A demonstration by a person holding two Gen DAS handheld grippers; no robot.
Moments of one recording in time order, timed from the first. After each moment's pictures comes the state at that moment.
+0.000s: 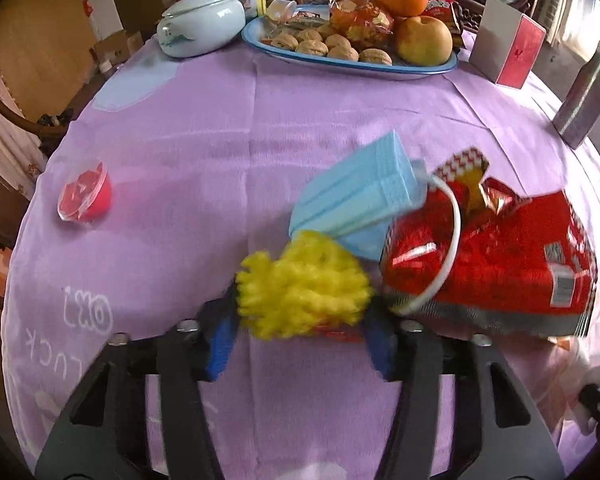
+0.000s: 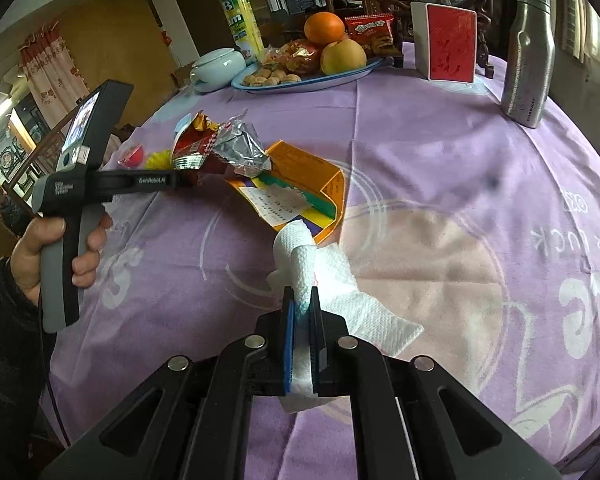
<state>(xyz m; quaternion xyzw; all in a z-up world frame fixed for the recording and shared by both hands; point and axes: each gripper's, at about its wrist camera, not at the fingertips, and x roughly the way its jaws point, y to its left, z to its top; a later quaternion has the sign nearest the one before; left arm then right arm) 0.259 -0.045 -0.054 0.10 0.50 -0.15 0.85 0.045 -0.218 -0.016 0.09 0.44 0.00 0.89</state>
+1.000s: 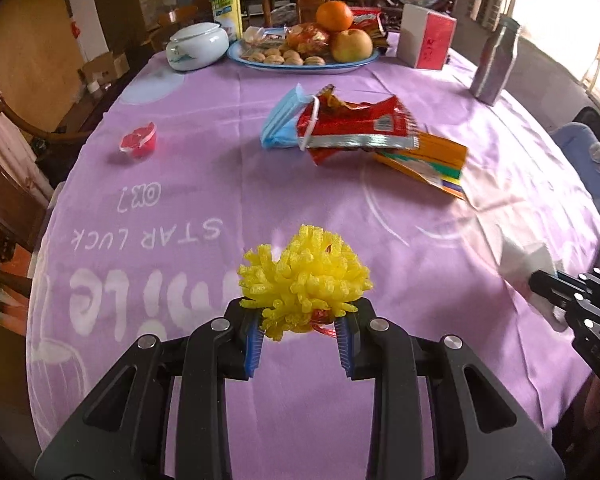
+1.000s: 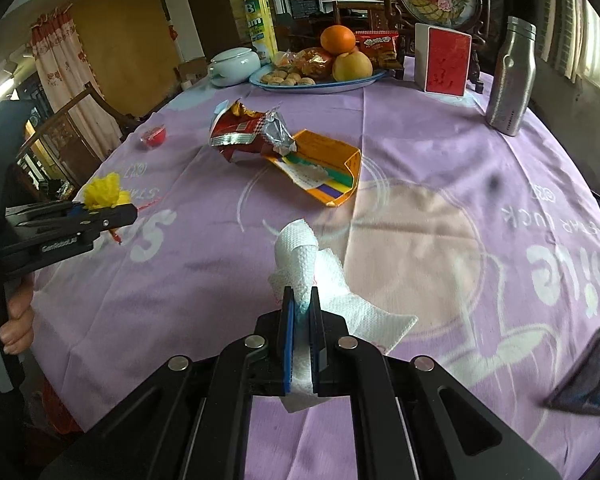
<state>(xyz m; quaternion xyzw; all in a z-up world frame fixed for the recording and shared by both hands) 0.098 -0.003 -0.002 0.11 0.46 -0.20 0.86 -0.022 -0.180 0.006 0.06 0.43 -0.01 0.90</state>
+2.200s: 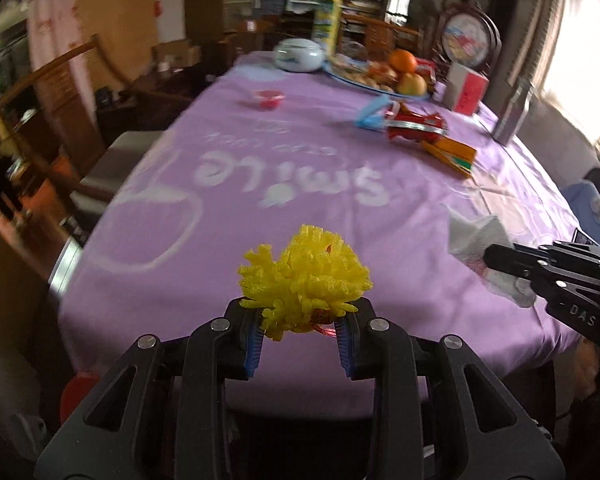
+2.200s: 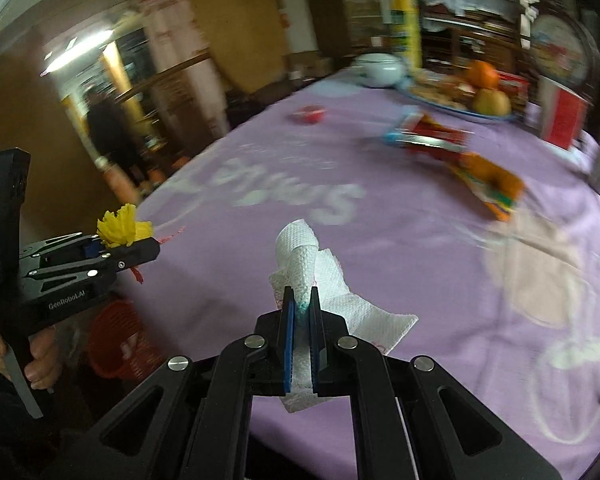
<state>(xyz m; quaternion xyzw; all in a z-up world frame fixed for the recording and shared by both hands) -0.051 0.146 0.020 0.00 0.42 -0.11 0.90 -0.063 -0.030 0.028 -0.01 0.41 0.19 0.89</state>
